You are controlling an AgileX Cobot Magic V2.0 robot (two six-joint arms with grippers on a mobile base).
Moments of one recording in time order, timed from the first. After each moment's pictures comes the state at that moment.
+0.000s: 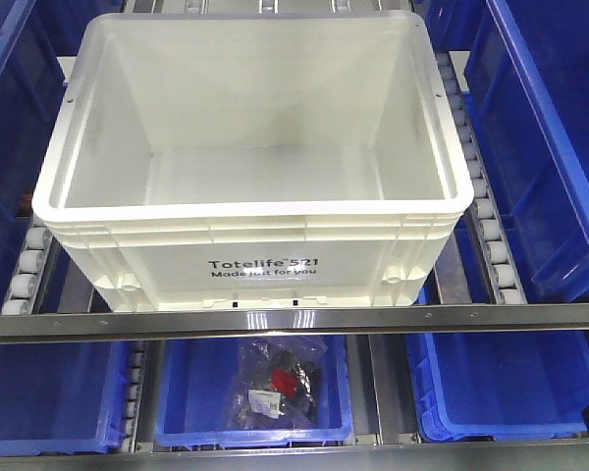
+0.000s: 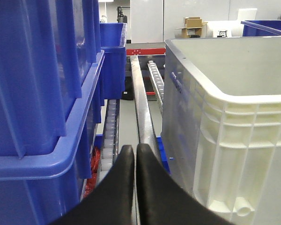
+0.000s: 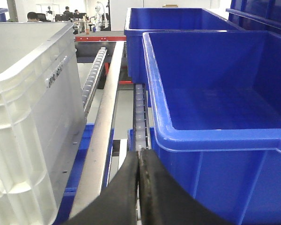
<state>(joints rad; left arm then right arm) -0.02 -0.01 0.03 0.02 0.05 -0.03 0.00 -0.01 0.03 -0.07 0.09 0.06</state>
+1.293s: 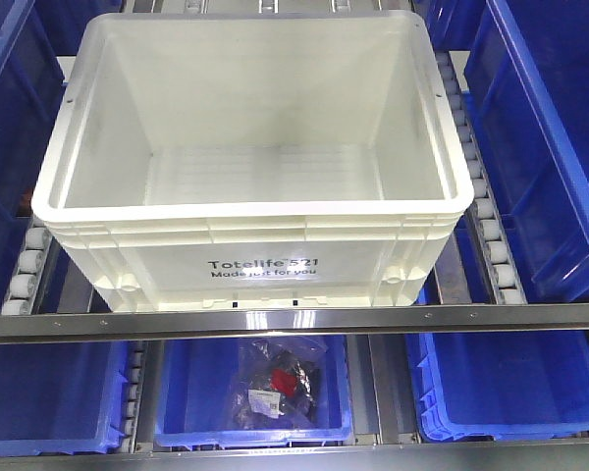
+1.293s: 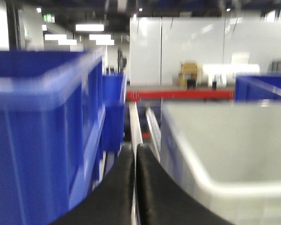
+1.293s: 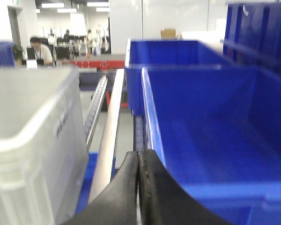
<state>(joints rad) -0.02 -0.01 -0.19 0.00 0.06 -0.04 0.00 -0.01 -0.16 -0.06 0.18 0.06</state>
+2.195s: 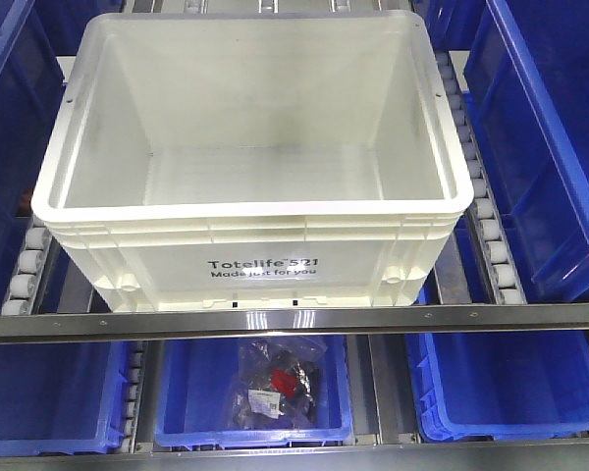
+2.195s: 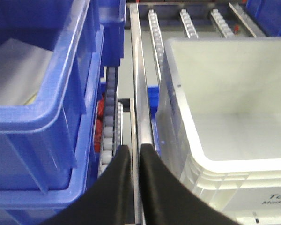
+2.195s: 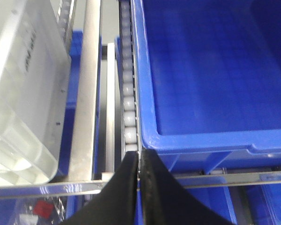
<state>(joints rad) -0.02 0.46 -0.78 -0.01 0.75 -0.04 0.00 0.60 -0.66 -0.08 0.70 0.06</state>
